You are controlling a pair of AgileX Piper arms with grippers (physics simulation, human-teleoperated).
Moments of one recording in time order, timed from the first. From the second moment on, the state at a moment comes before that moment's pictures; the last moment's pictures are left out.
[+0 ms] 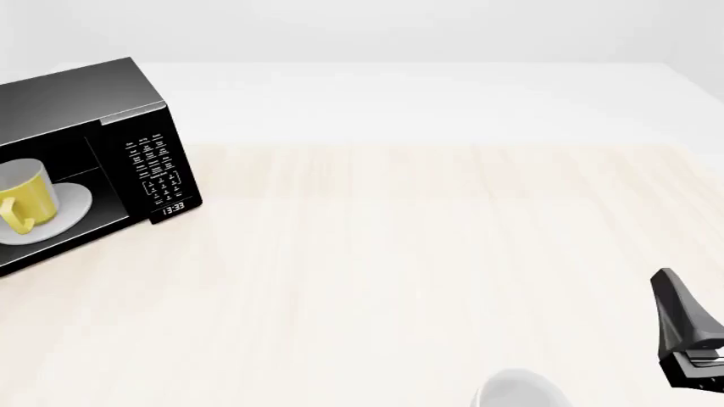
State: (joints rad) left arm 1.22 1.06 -0.62 0.30 0.04; right arm 0.00 0.01 0.00 0.00 0.00
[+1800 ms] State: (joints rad) left arm 0.79 1.33 -0.61 0.13 -0.08; right arm 0.00 0.01 0.00 0.00 0.00
